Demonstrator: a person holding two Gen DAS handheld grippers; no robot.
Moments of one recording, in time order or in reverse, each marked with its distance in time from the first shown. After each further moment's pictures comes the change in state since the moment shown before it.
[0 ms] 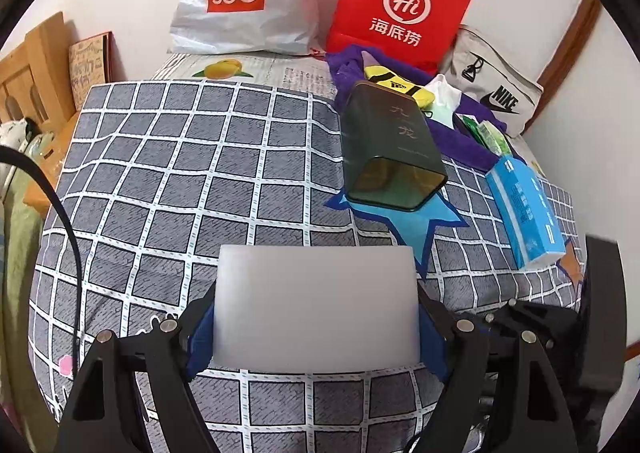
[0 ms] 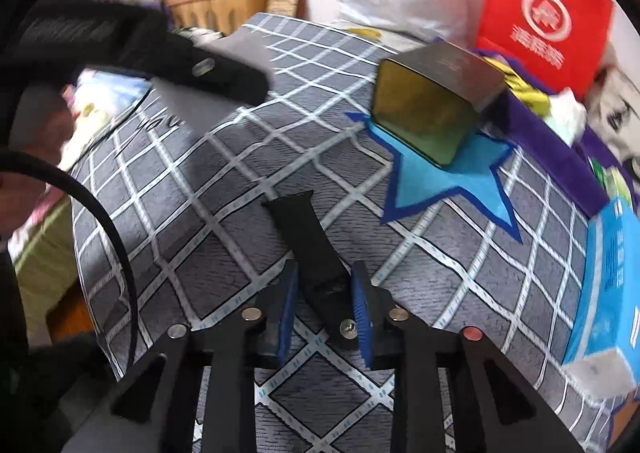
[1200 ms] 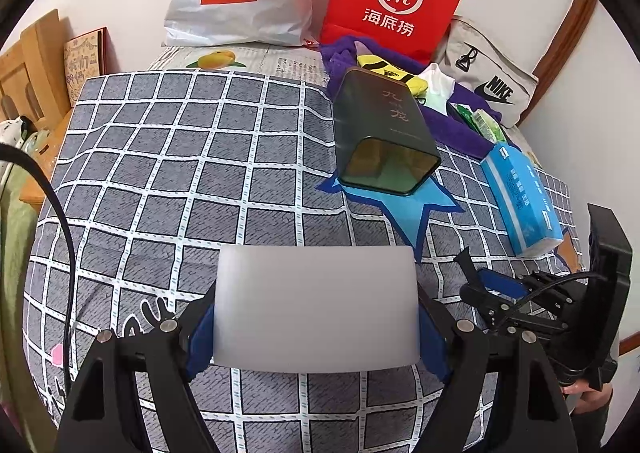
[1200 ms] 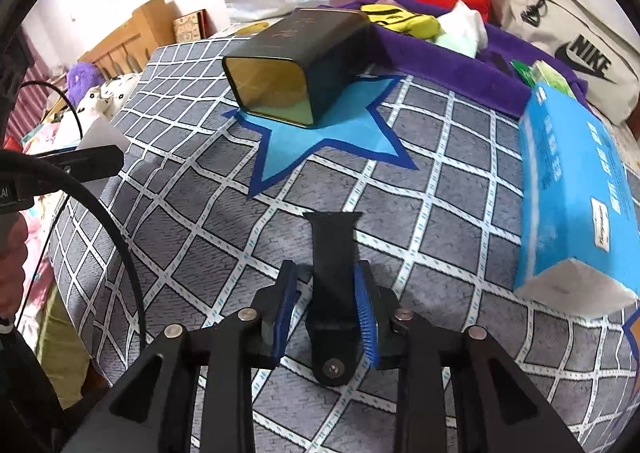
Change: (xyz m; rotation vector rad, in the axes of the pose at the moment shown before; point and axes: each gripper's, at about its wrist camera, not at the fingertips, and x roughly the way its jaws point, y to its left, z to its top) left arm 0.003 -0.002 -0.009 0.009 0.023 -0.019; right arm -0.013 -0.068 -0.018 0.326 0.047 -0.066
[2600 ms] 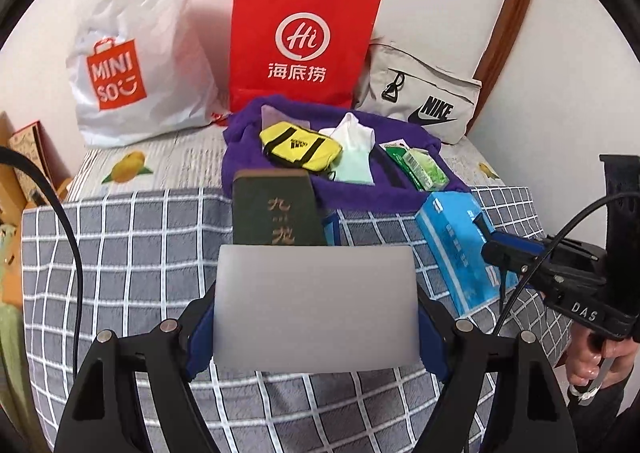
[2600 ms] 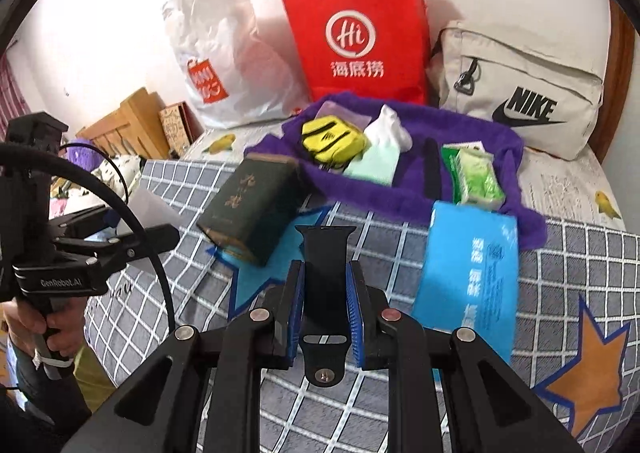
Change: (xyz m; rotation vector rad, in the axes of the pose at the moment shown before) left arm -0.005 -0.084 0.084 0.199 -0.090 -0.093; right arm -0.096 -0.070 0.066 0.129 -0.199 0.015
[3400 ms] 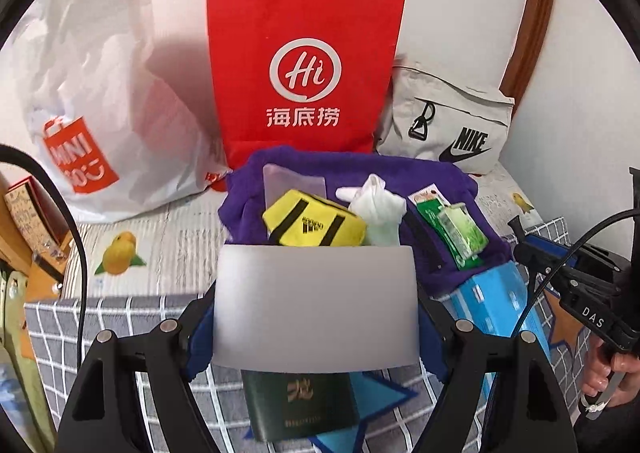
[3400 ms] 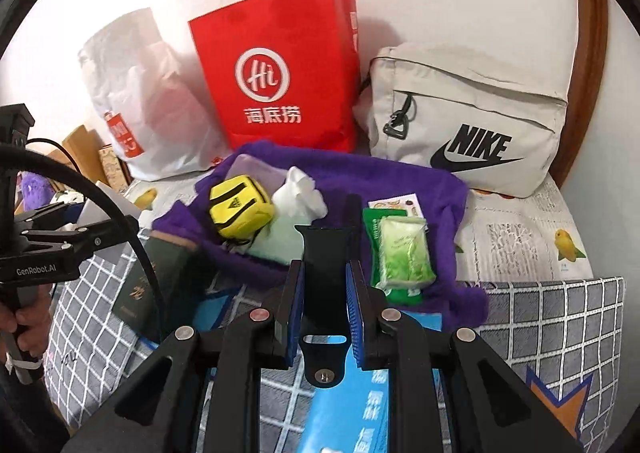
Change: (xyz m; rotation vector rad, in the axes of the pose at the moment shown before) left arm 0.061 -0.009 0.098 0.053 -0.014 0.075; right arm 0.030 -0.061 0.067 0.061 -0.072 -0.176
